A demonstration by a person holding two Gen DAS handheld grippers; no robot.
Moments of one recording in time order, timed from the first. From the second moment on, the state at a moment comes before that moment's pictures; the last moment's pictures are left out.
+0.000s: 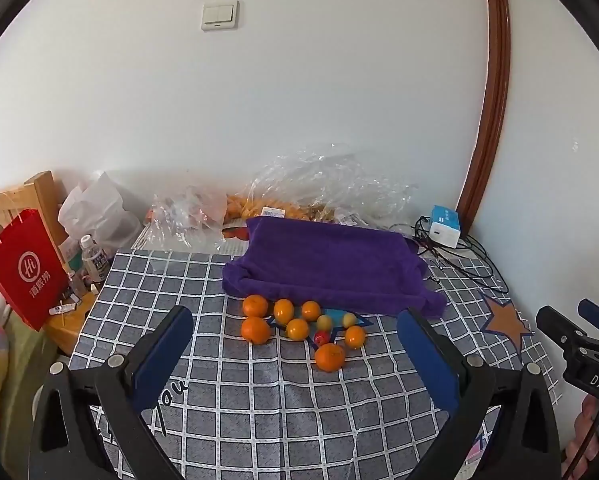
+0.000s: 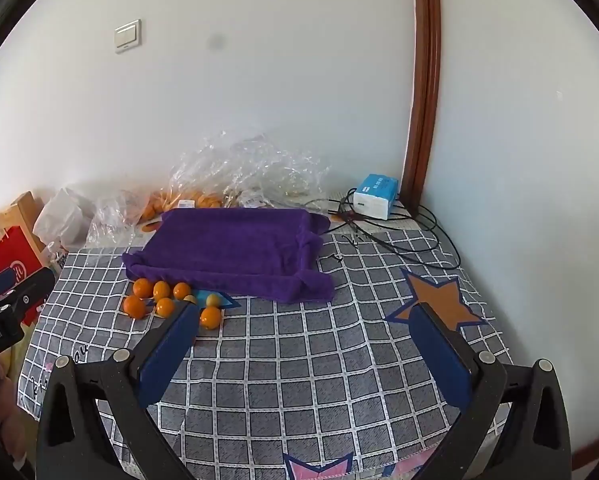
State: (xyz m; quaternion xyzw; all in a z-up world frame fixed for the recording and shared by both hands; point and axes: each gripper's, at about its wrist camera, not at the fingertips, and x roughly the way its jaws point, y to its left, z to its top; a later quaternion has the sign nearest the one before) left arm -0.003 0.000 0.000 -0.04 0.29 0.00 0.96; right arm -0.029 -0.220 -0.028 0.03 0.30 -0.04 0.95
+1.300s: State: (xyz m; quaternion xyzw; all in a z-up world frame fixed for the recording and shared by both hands) left arm -0.010 0.015 0.002 -0.04 0.29 0.01 0.96; right arm -0.036 -0.209 -0.021 0.02 0.29 -0.03 0.96
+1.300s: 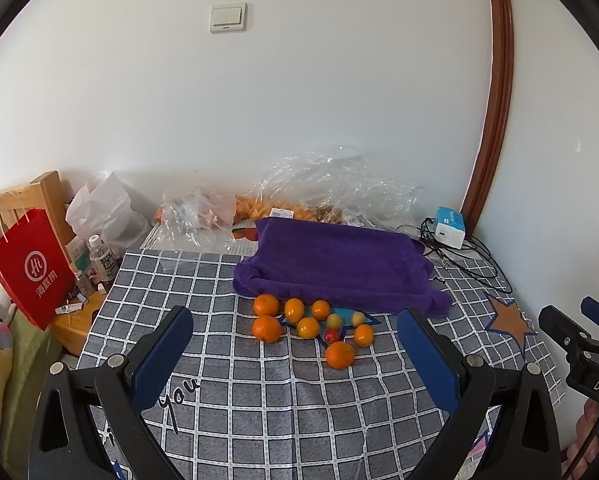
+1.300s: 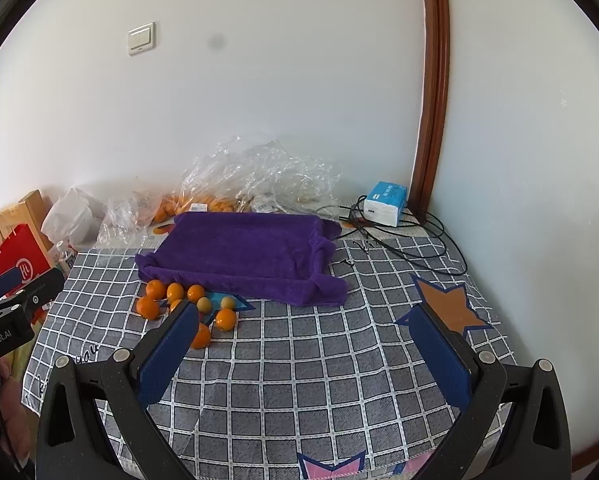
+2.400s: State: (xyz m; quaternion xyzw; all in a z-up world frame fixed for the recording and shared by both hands) left arm -0.014 0.016 0.000 -0.03 0.29 0.01 0.96; right arm -0.036 -0.208 -0.025 0.02 0.30 -0.03 0.95
